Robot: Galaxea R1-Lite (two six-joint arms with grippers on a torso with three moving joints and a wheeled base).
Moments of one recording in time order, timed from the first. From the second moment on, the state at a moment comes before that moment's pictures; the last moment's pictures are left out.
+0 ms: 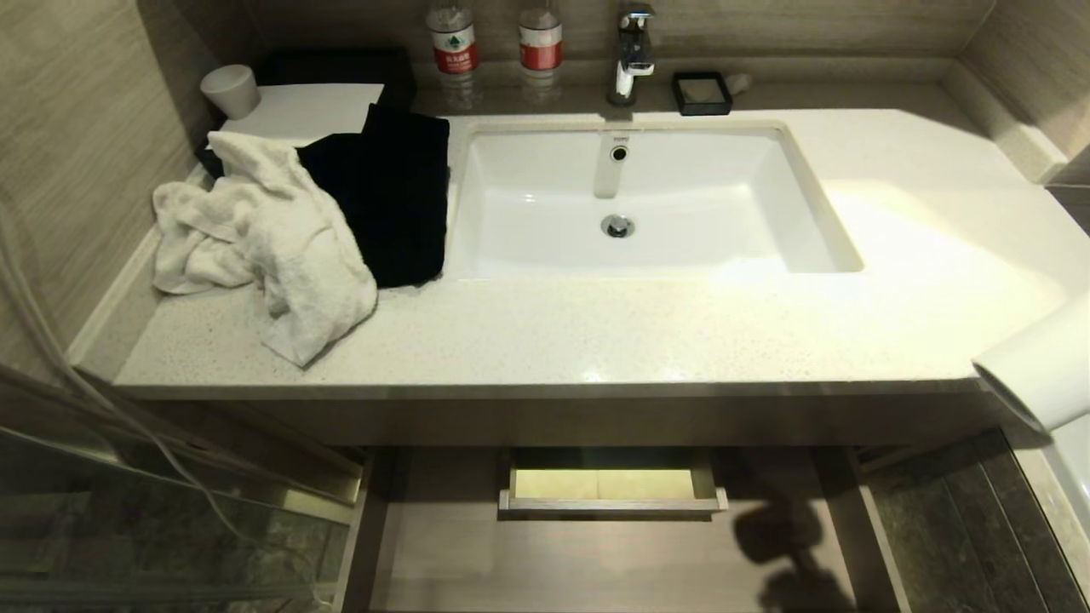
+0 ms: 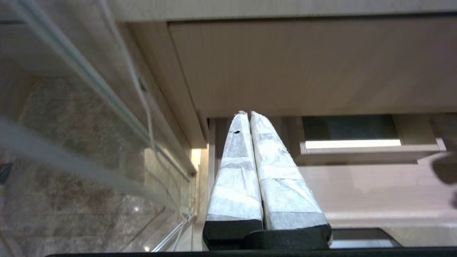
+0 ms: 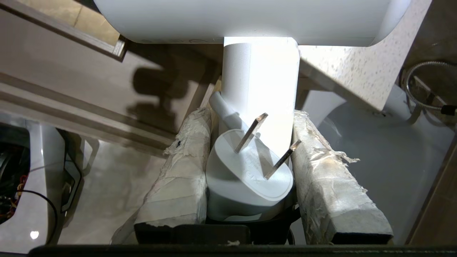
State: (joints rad) left arm 0.00 0.00 0.00 0.00 0.00 0.00; right arm -0.49 0.88 -0.77 0.35 0.30 -0.82
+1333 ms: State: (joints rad) left arm 0.00 0.00 0.00 0.00 0.00 0.00; right arm -0.67 1.31 -1.09 0.30 0.37 -0.82
